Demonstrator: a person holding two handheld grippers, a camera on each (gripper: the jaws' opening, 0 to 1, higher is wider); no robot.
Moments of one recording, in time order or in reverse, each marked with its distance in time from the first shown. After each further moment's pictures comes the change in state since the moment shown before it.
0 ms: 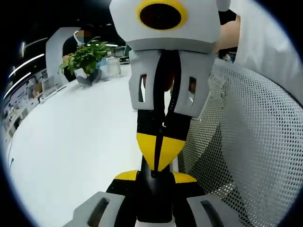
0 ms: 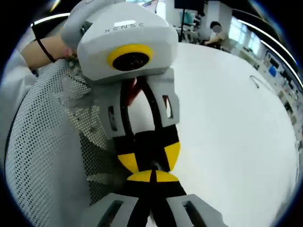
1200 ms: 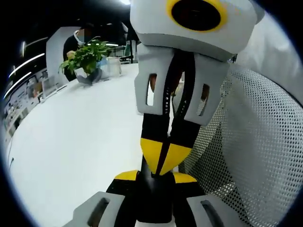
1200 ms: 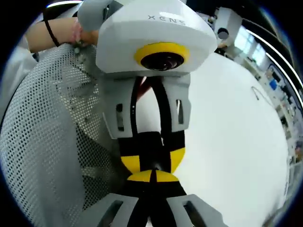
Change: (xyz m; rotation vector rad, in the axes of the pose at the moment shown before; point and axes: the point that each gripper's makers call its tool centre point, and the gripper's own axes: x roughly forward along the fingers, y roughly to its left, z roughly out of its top) left arm 0.000 0.000 0.000 -0.002 0.006 0.003; right arm 0.002 -0.001 0.000 -0.160 0.060 -0.071
